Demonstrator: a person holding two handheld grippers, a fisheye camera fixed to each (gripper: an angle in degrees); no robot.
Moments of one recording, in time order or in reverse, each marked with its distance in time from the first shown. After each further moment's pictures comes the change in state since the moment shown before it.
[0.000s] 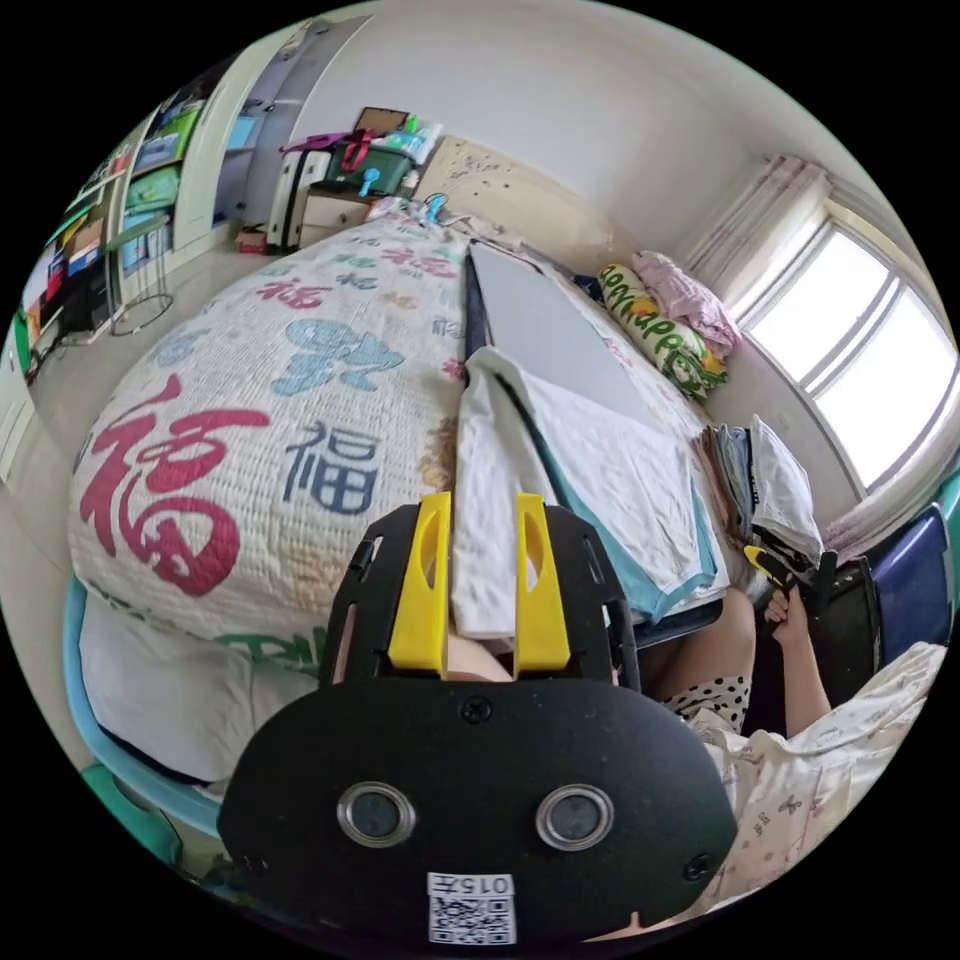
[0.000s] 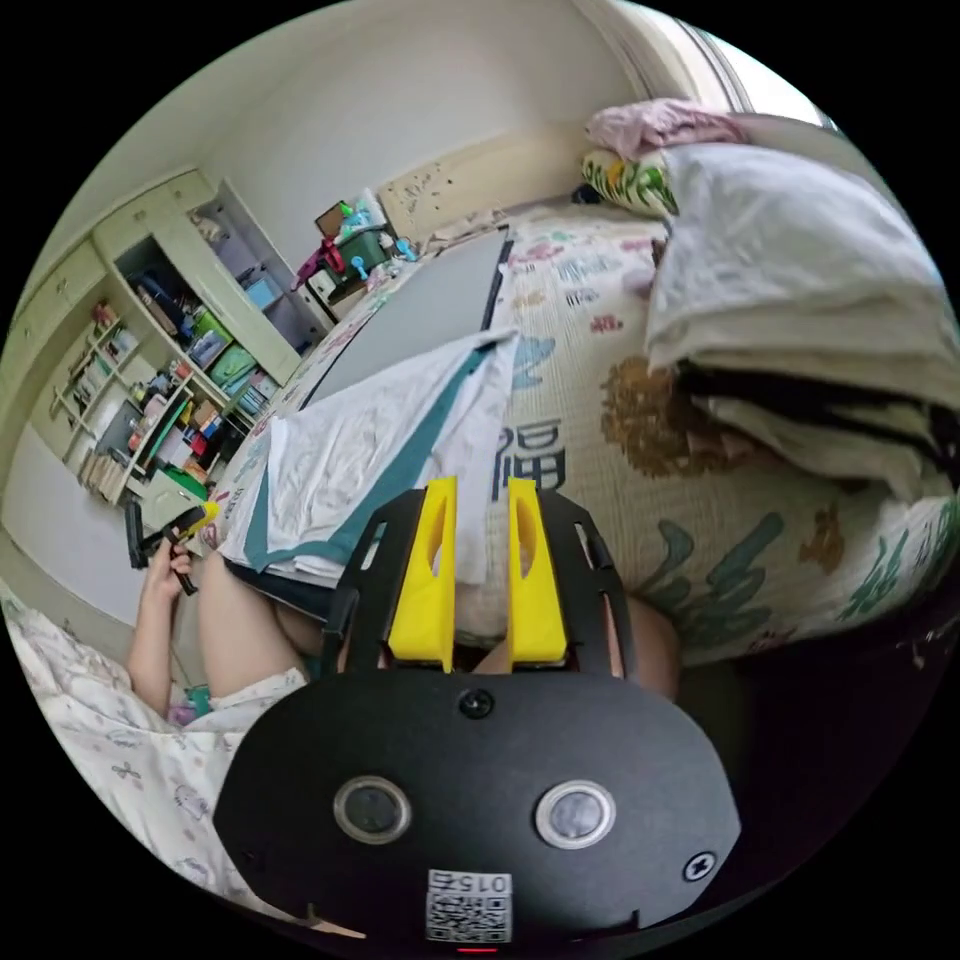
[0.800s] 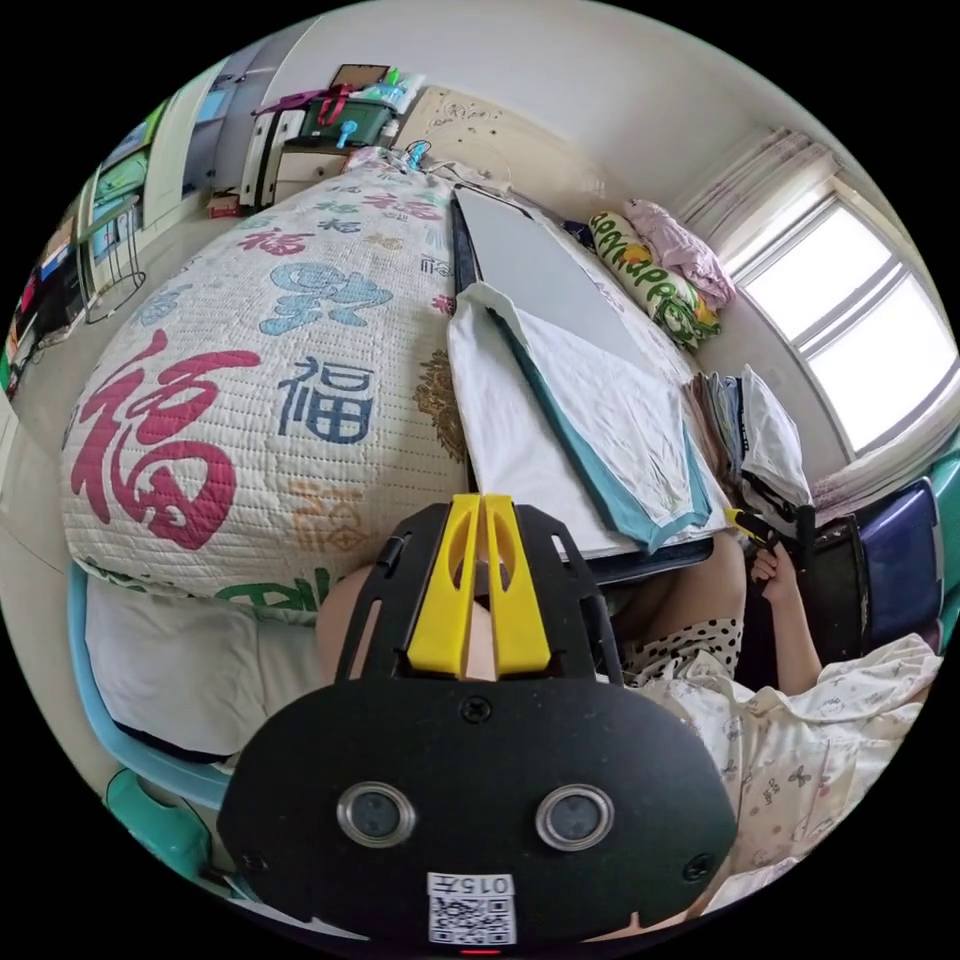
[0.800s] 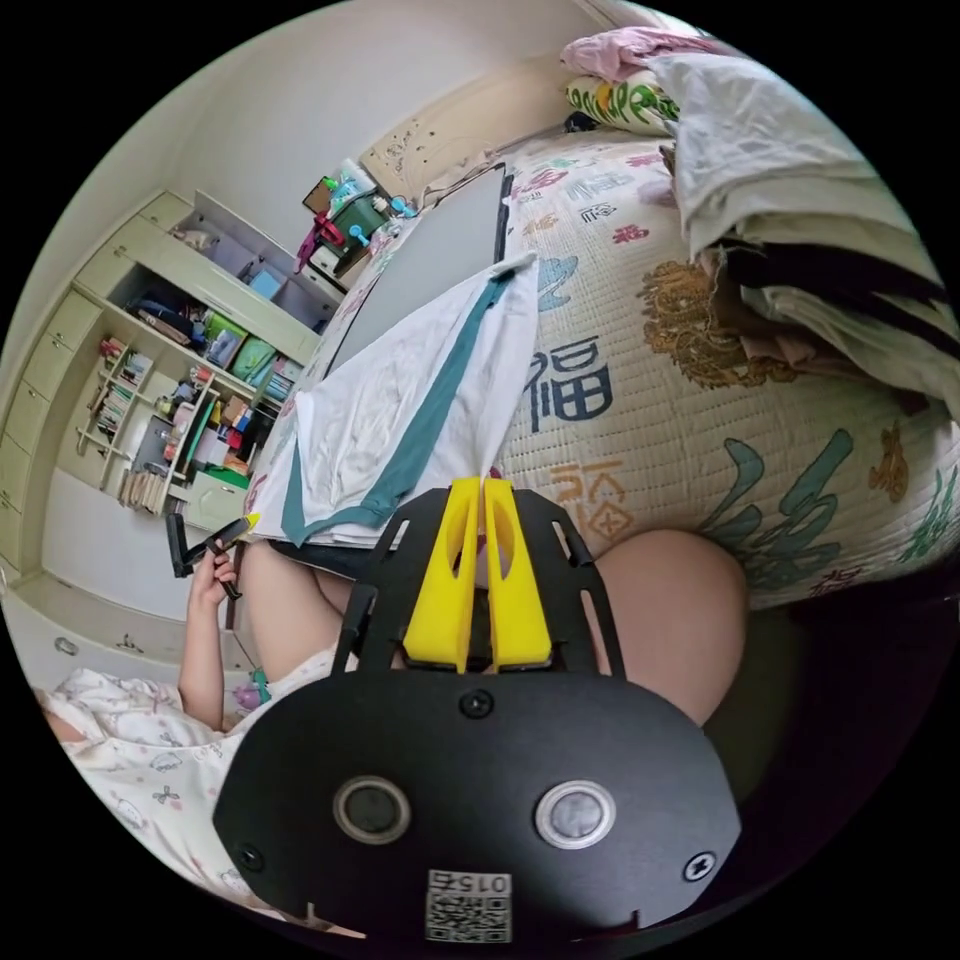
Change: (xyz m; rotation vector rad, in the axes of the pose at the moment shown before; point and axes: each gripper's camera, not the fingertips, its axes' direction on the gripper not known) left arm 0.063 -0.050 0.015 -0.155 0.018 0.069; right arm 0.022 -0.027 -0.010 -0.137 -0.093 0.045
